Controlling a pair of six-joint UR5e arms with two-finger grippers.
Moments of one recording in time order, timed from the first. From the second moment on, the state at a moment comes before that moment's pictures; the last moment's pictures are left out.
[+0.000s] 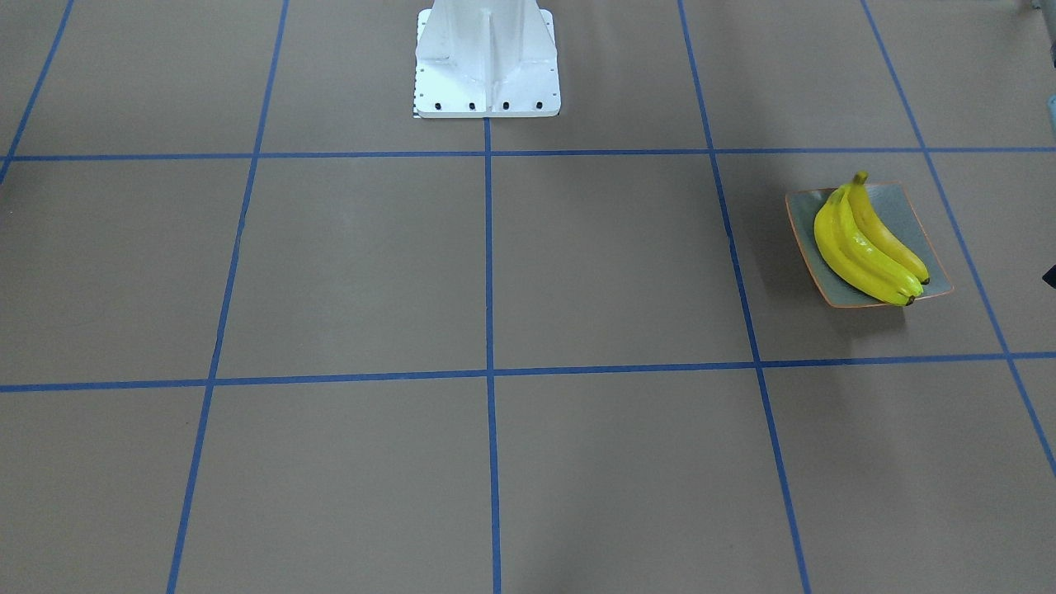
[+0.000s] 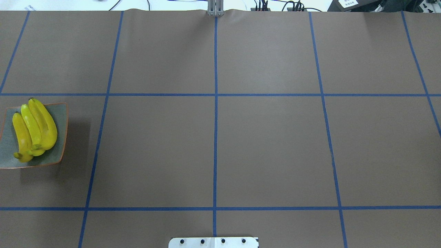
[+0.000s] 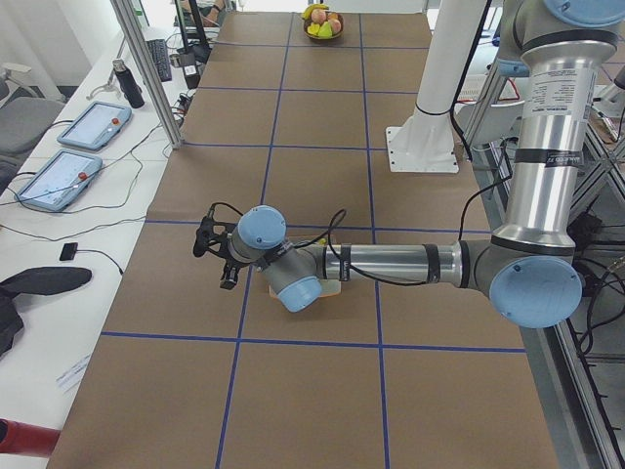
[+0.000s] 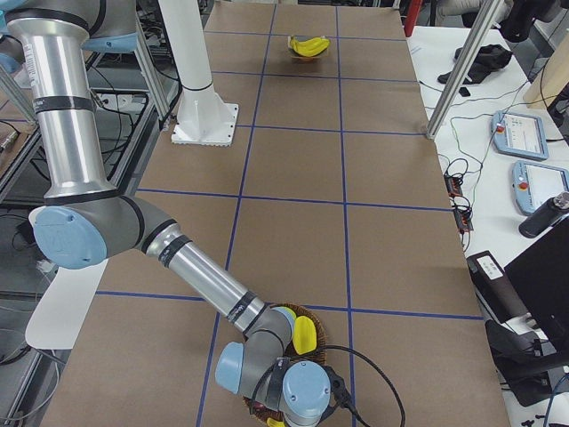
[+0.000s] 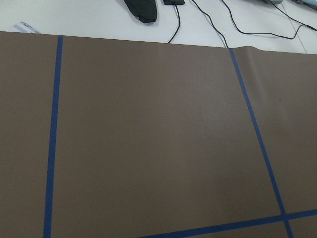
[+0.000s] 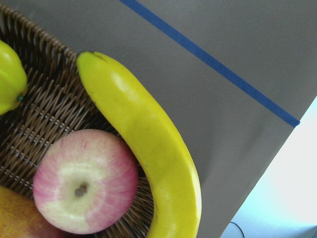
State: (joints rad) left arm -1.44 -1.64 -1.46 -2.53 -2.40 -0.69; right arm 1.80 -1.40 0.78 -1.13 2.16 -0.92
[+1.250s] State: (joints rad) left arm -1.44 -1.64 -1.47 -2.52 -2.41 -0.69; right arm 1.76 -1.34 0.68 -1.11 2.13 -0.98
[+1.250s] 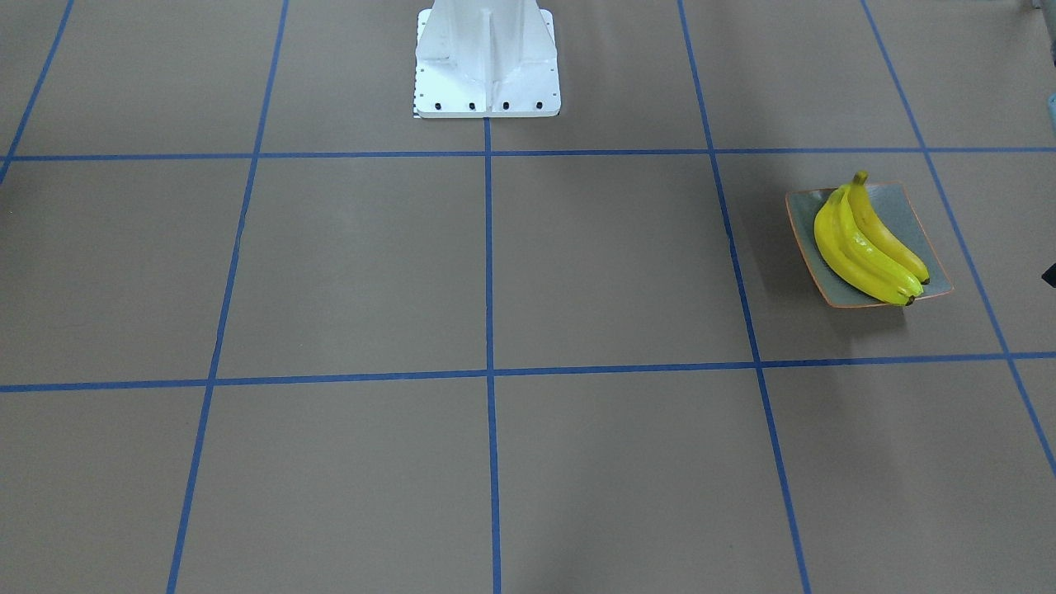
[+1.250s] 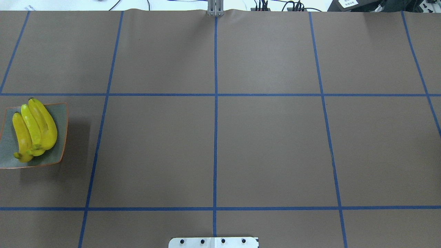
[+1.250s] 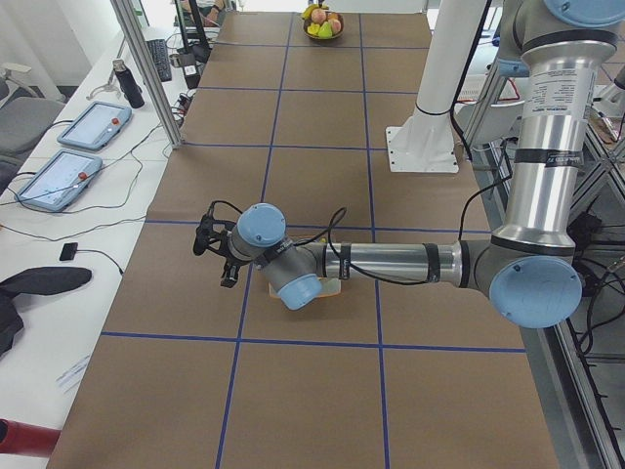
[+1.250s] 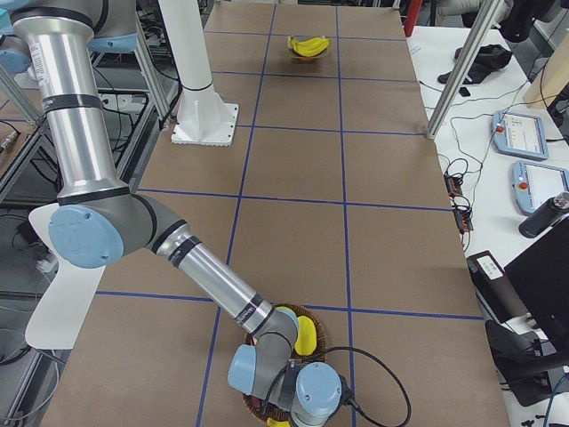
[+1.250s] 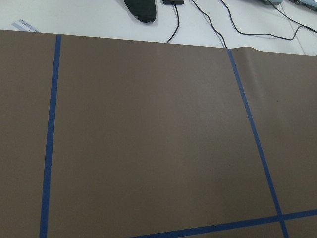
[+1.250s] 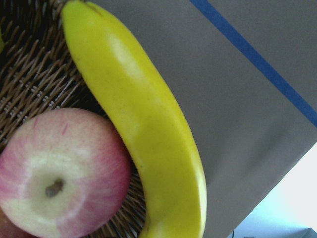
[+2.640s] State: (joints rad) left arm -1.44 -1.63 -1.51 -2.47 -2.42 -0.69; right arm 1.75 -1.32 0.64 -1.10 2.14 -0.97
